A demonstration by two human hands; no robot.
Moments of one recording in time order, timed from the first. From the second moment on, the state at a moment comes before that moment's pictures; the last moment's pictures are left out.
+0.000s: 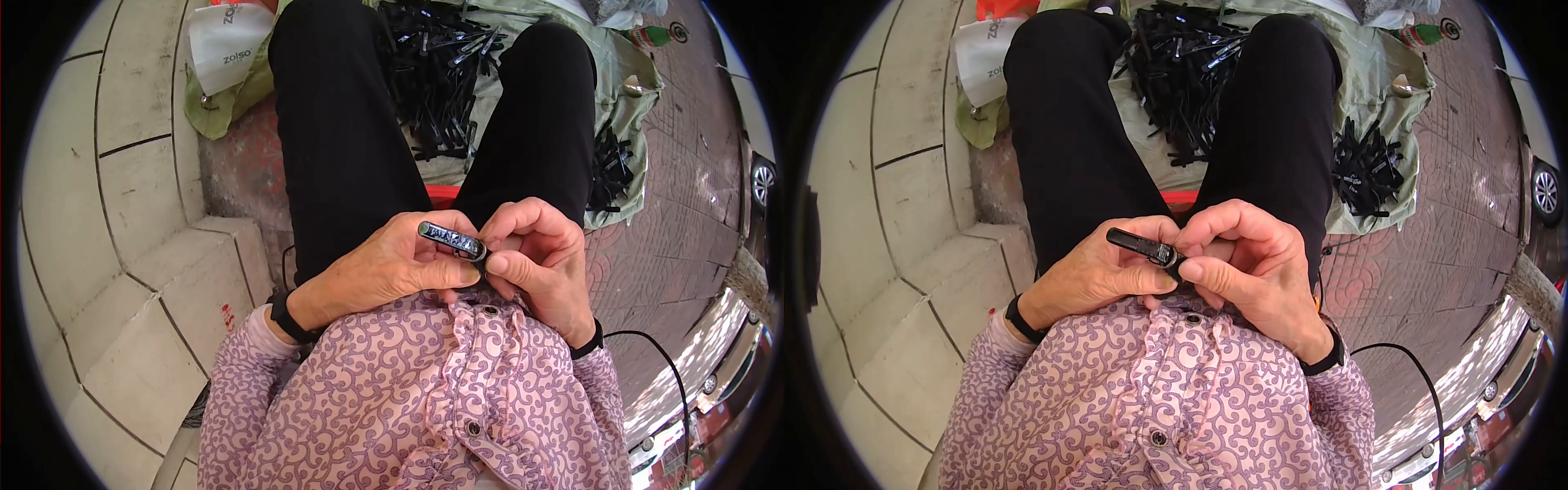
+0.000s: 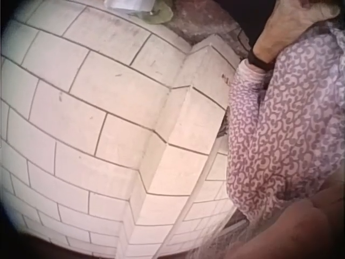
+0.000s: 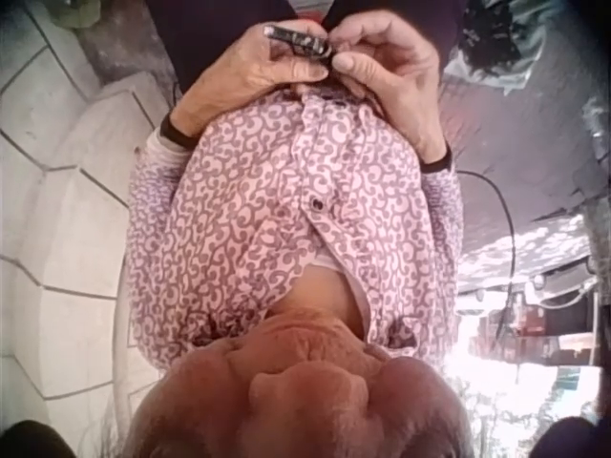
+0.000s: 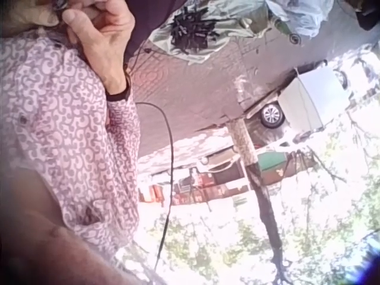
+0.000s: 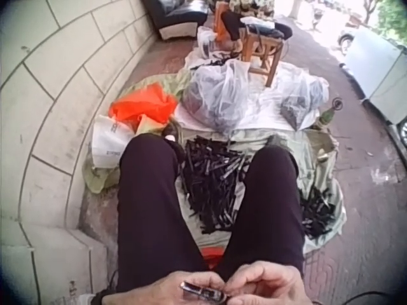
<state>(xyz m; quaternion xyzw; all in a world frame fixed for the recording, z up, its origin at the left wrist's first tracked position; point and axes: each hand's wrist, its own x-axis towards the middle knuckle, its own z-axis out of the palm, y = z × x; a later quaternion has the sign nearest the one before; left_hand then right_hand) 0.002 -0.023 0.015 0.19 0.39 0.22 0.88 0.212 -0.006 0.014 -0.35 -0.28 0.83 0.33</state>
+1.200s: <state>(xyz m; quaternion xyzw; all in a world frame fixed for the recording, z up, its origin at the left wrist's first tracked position) -0.005 -0.030 0.025 0.24 0.39 0.34 0.82 0.208 -0.006 0.020 -0.37 -0.36 0.79 0.34</state>
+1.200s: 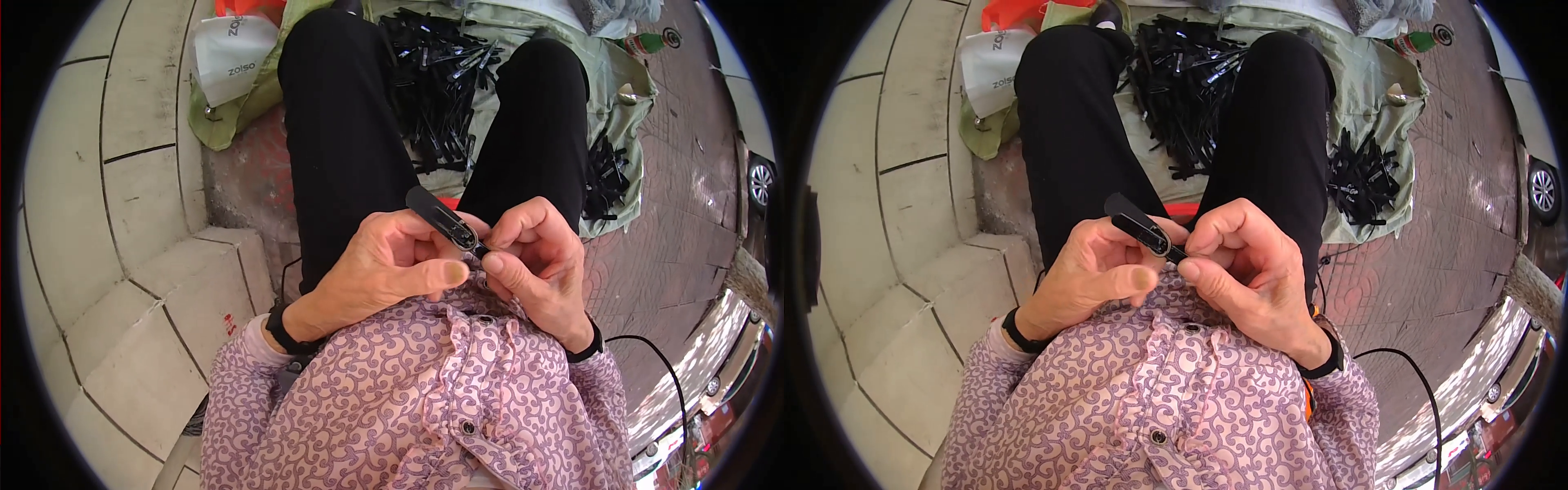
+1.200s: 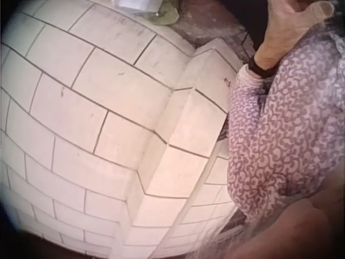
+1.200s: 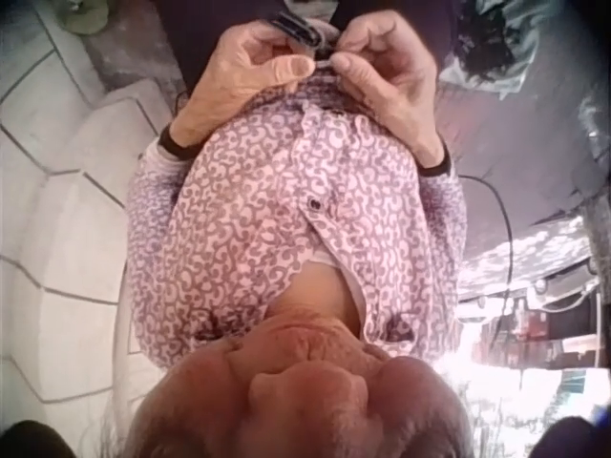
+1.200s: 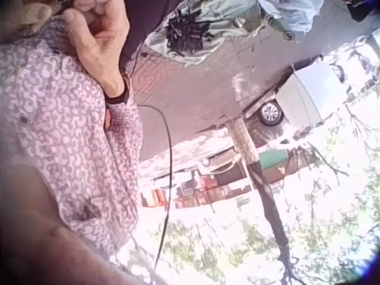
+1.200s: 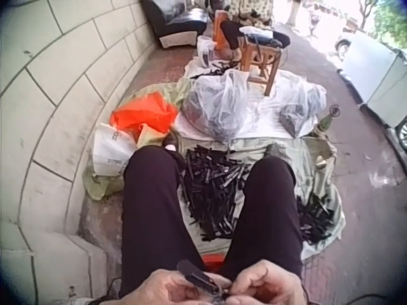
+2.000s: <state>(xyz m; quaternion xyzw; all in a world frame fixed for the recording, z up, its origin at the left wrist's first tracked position) 0.012 -0.011 0.026 0.33 0.48 0.39 0.71 0.205 0.002 0.021 -0.41 -0.31 0.79 0.34</state>
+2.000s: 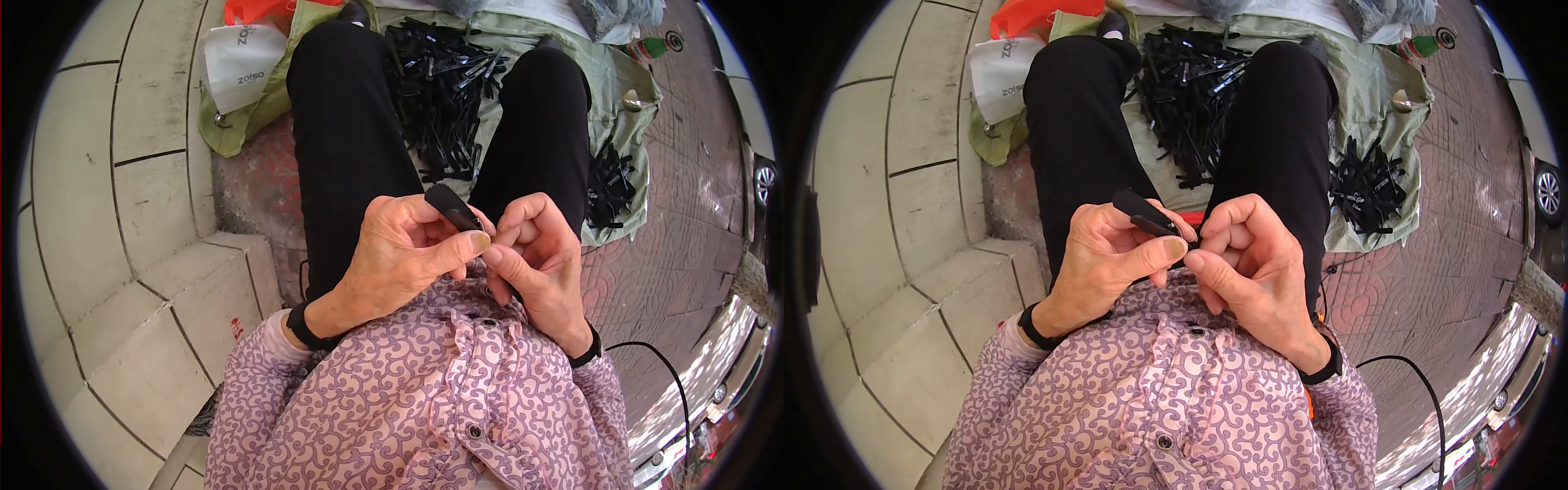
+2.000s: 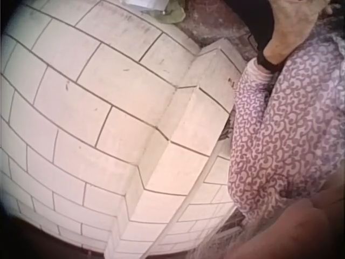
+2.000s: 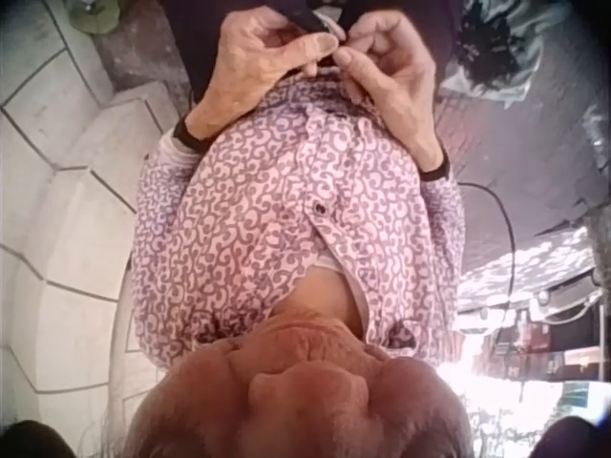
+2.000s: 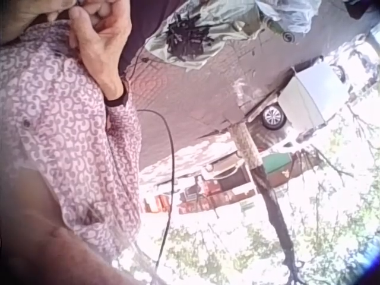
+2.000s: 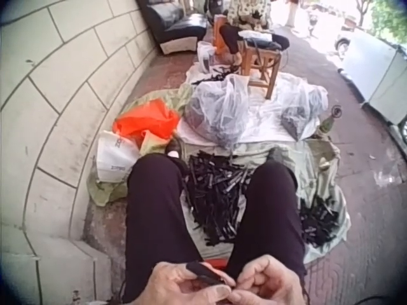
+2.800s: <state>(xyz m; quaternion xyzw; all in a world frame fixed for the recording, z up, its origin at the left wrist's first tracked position) 0.030 -0.007 0.011 0.59 0.53 0.39 0.47 0.204 0.015 0.027 -0.41 -0.28 0.76 0.42</state>
